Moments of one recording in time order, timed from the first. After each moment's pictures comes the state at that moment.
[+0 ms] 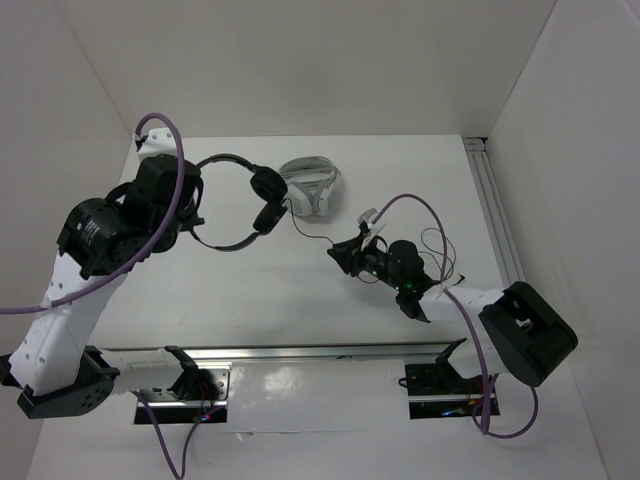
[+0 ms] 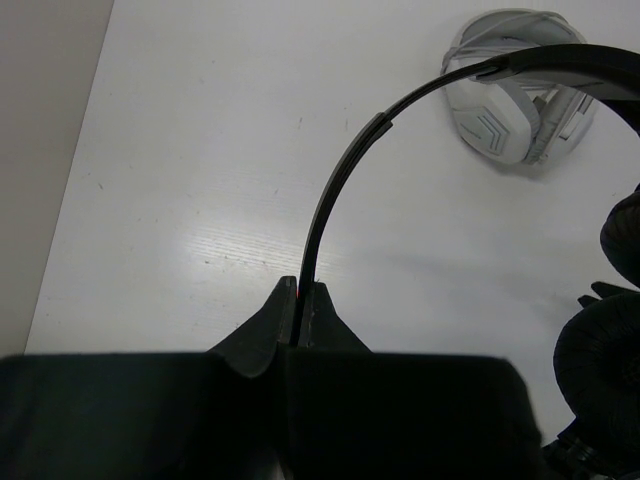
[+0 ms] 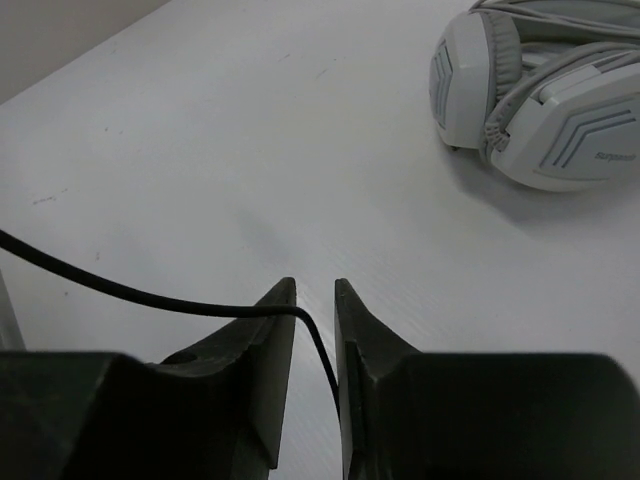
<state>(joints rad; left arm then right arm) -0.65 1.21 1.87 -1.40 -0.70 -0.56 0.62 1.35 0.38 0.89 -0.24 0.17</state>
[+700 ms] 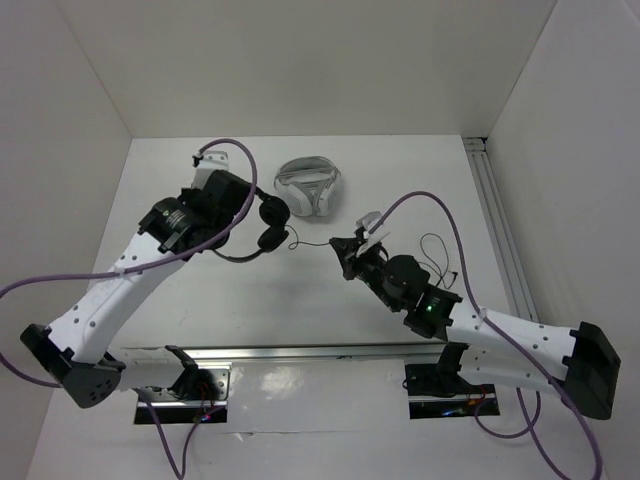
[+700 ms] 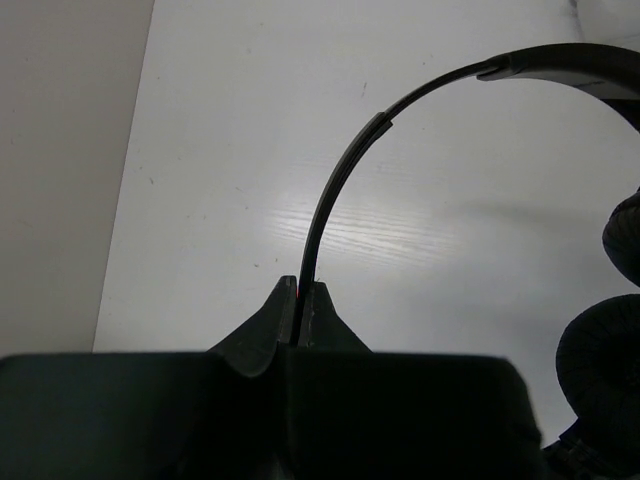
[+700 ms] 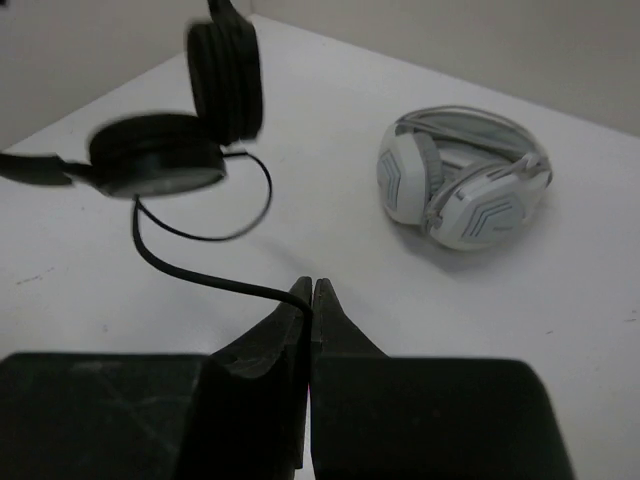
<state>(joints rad) -0.62 1.23 1.49 -1.17 -0.80 -0.47 0.95 0.98 0.52 0.45 0.30 0.08</state>
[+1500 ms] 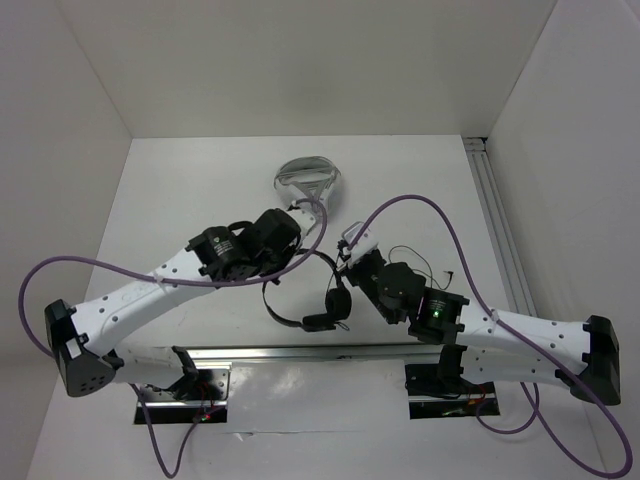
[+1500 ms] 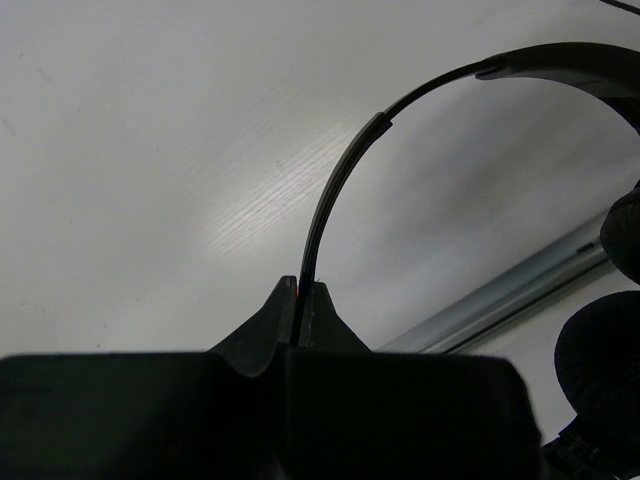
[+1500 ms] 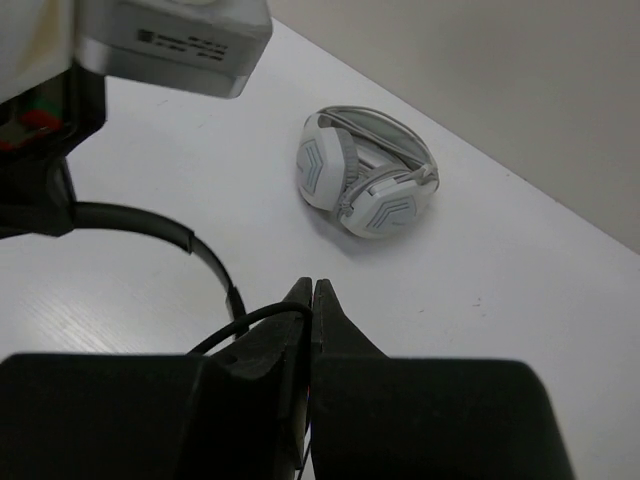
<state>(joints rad) -0.89 1.30 1.30 -0.95 -0.32 -0.16 1.19 0.92 0.70 0.15 0.65 -0.20</state>
